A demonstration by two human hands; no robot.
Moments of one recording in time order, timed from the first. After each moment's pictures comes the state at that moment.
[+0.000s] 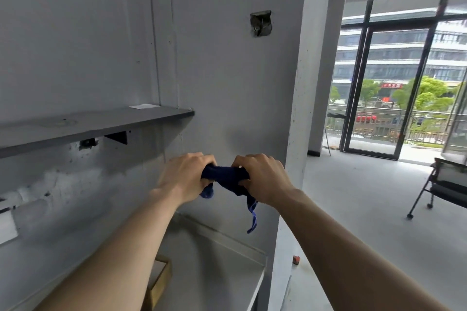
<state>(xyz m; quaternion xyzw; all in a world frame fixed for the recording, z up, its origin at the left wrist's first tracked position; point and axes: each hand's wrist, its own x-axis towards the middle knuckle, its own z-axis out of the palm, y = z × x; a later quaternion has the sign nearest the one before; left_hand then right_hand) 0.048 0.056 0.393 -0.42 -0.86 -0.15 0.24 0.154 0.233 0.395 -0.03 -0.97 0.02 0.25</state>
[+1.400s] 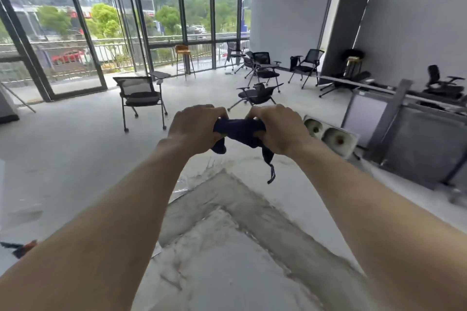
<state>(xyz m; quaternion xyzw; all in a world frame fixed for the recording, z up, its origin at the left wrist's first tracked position) 0.764 0.383 0.341 -0.86 -0.45 -0.22 0.05 0.964 0.328 0.345 -0.64 -0.74 -0.09 0.20</state>
